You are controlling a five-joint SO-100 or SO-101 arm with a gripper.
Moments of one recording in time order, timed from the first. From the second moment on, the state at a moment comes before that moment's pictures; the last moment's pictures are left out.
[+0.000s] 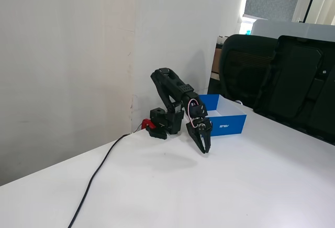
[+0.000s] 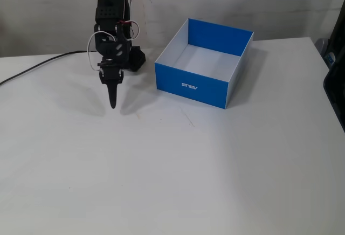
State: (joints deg) arm -5.7 144.1 157.8 42.4 -15.5
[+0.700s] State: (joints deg) arm -1.1 181.3 177.5 47.8 -15.5
